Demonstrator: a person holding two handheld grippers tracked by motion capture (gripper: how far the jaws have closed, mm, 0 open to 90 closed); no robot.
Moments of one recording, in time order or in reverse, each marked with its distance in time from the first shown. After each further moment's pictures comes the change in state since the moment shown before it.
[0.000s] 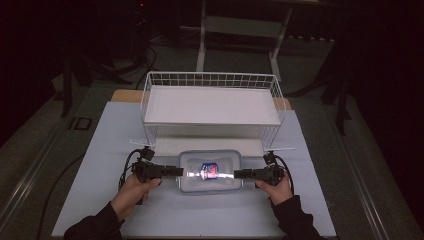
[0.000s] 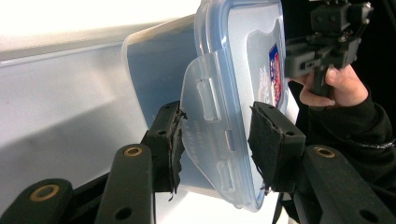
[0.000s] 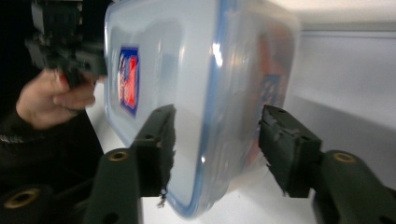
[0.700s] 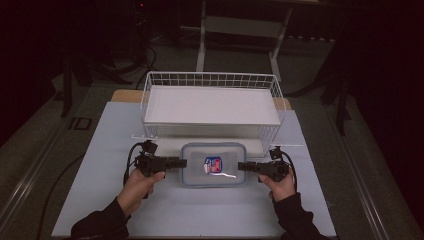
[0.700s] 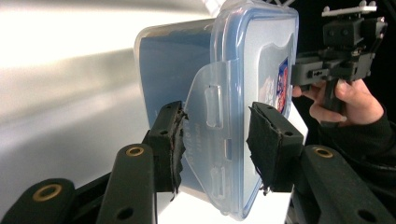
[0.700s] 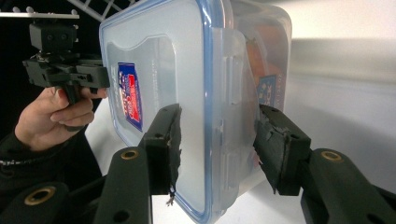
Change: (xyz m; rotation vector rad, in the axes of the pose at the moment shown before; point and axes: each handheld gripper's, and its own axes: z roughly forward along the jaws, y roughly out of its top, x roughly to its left) left arm -0.021 0.022 0.001 -0.100 0.063 0.057; right arm 0.011 0.010 -0.017 -0.115 -0.025 -0.034
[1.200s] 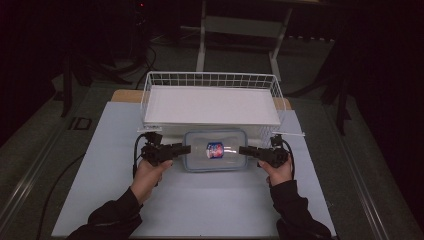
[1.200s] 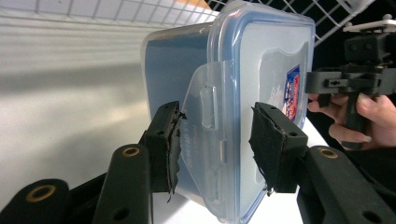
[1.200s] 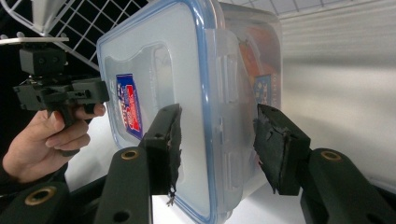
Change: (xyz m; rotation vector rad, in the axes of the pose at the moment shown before) left arm 0.009 0.018 0.019 -0.131 0.101 0.069; right arm -0.014 0.032 0.006 -0.111 -0.037 -0.058
